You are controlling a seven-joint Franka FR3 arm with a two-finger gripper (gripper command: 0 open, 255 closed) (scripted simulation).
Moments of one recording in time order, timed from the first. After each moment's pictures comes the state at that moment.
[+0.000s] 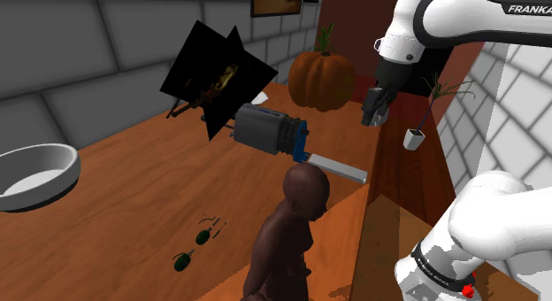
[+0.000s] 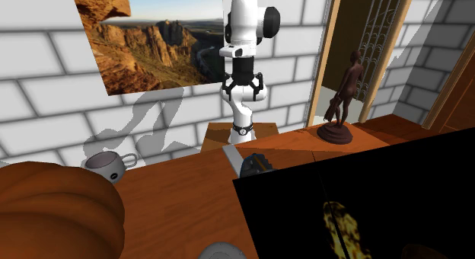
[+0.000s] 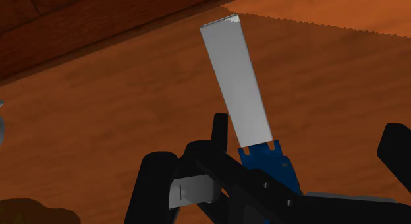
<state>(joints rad) -0.01 -0.83 -0.01 -2.45 -0.02 1.65 -0.06</state>
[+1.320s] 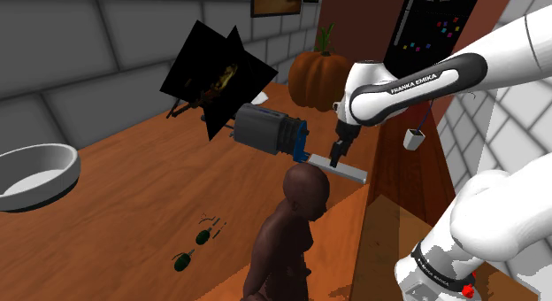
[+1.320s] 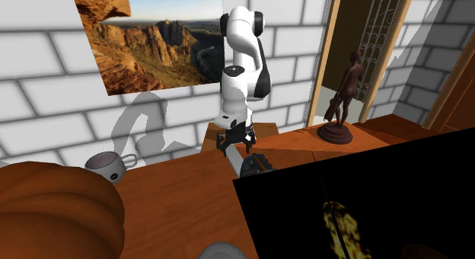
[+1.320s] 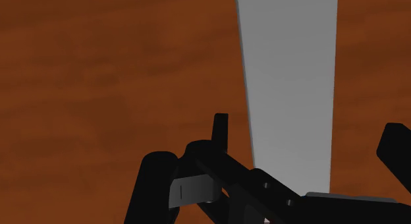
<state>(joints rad) 0.03 -0.41 -0.12 -2.68 -0.04 2.27 -0.28</state>
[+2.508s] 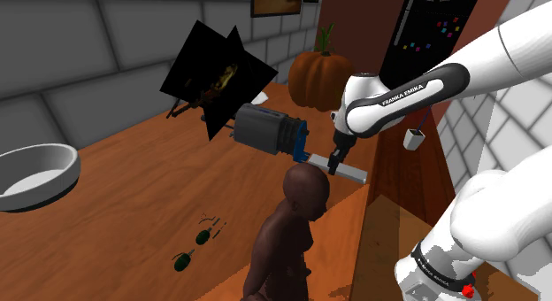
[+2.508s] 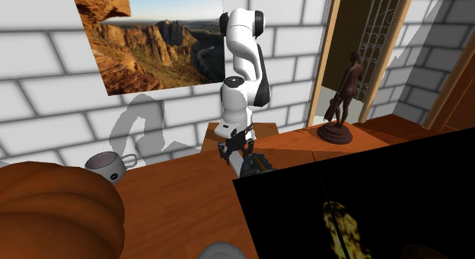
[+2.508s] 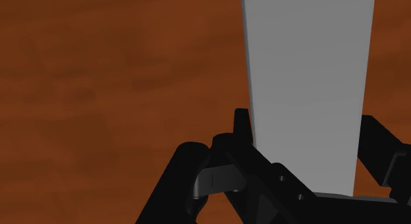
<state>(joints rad) 0.03 -0.34 -0.13 -2.72 -0.03 2.39 -0.29</state>
